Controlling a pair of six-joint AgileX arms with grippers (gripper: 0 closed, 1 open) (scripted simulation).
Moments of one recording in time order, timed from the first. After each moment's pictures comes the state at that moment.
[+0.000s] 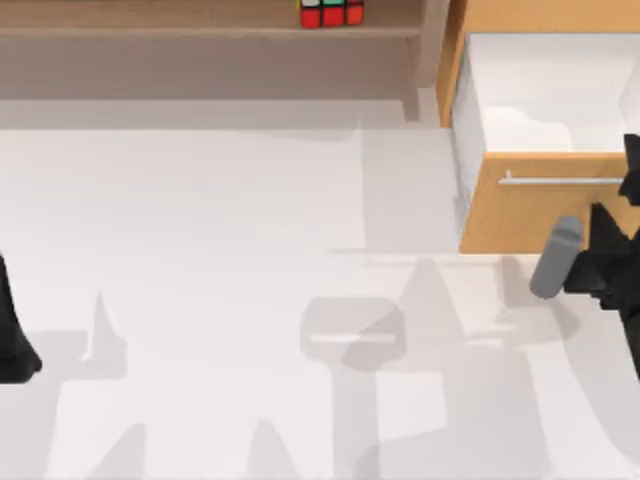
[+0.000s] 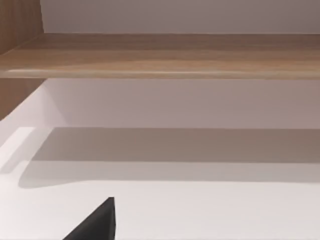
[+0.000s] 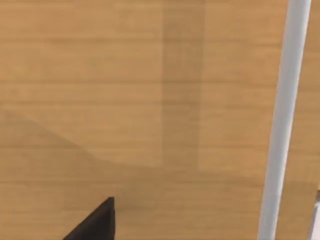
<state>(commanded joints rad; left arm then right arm) 0.00 0.00 0.00 0.00 0.00 0.00 0.31 1.99 0.31 1.68 0.34 -1.56</state>
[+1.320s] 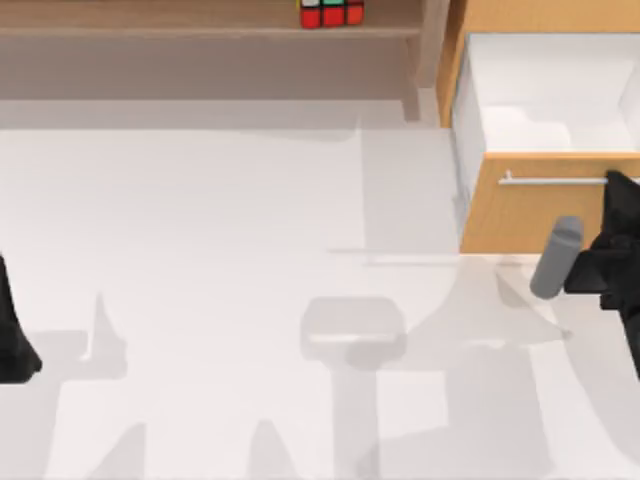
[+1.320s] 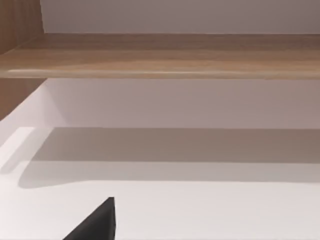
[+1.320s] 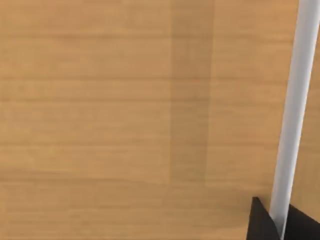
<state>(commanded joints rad) 0.00 0.00 0.00 0.00 0.00 0.00 0.31 1.99 0.31 1.68 0.34 -1.56</state>
